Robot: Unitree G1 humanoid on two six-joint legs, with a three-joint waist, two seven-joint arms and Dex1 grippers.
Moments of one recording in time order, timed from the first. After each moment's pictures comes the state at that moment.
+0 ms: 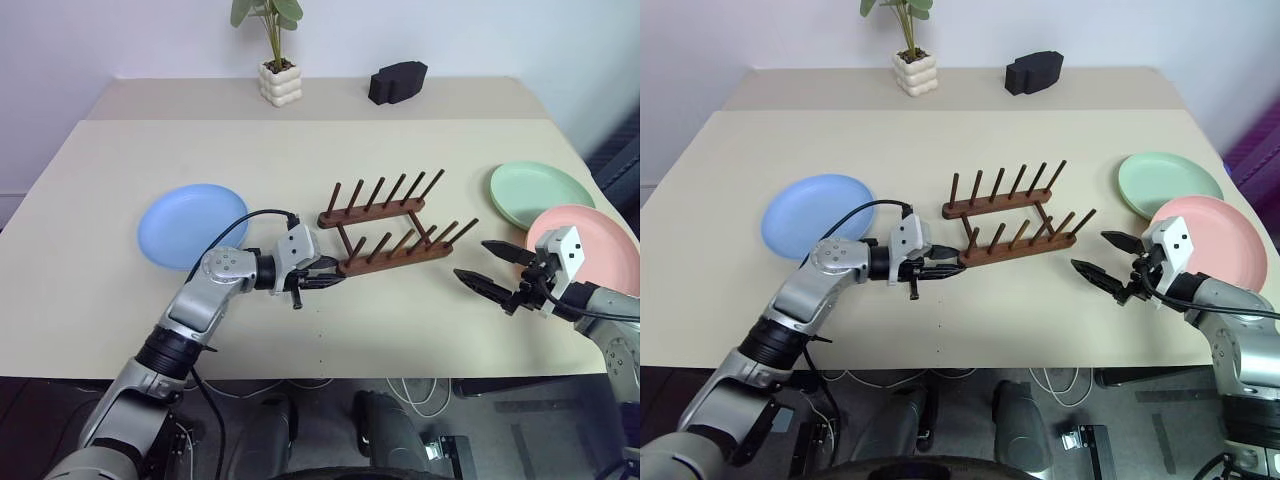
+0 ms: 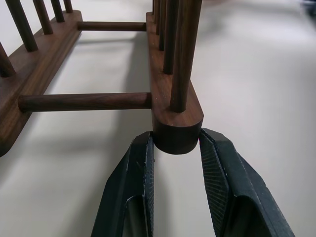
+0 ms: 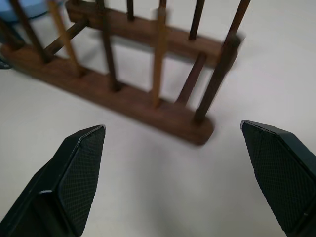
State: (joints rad) left arm -0.53 0.45 -0.33 0.10 -0.23 0.25 -1.07; right arm -0.03 -0.75 -0.33 -0.06 0.50 0.36 0.95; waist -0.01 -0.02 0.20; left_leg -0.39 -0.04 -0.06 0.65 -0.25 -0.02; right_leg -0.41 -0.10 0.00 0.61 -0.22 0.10
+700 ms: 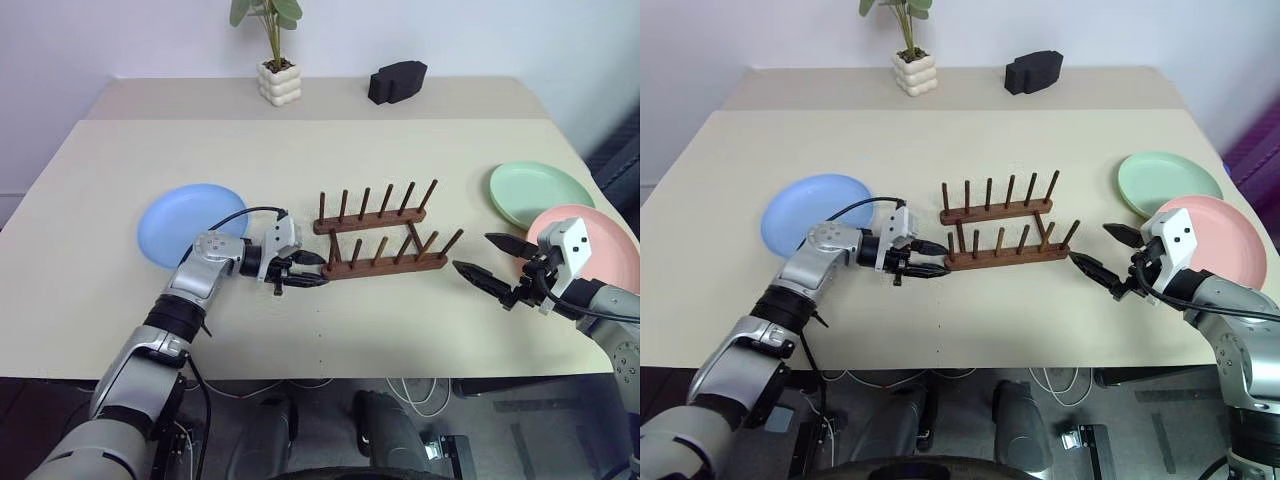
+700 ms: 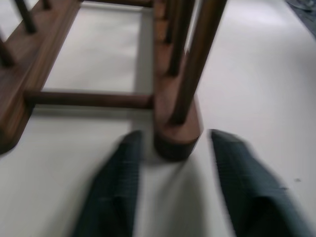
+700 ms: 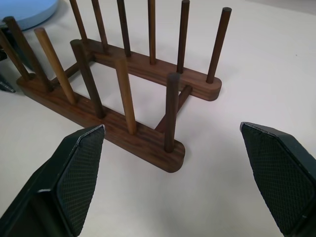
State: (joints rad) left arm -0.68 0.41 -0.28 0.53 -0.20 0.09 -1.25; right arm 0.00 -0.75 -0.37 -0.23 0.54 0.47 0.83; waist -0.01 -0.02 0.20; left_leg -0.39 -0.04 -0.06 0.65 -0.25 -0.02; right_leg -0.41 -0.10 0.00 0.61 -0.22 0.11
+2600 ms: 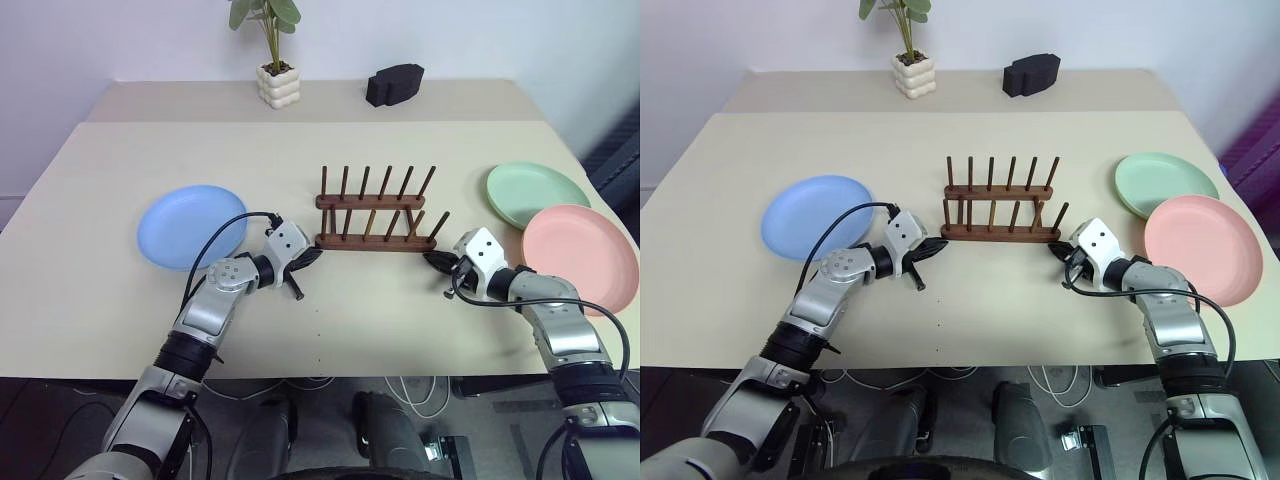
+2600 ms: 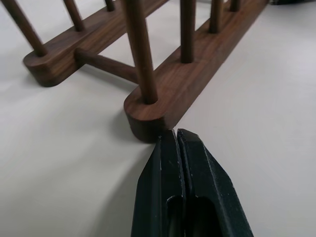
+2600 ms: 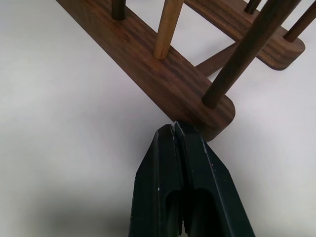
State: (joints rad) left arm -0.48 0.32 -0.25 0.24 -0.05 0.18 -0.69; right arm -0.28 -0.65 -0.02 0.26 0.13 0.05 0.81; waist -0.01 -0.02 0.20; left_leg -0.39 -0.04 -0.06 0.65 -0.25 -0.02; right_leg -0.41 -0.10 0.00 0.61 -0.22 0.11
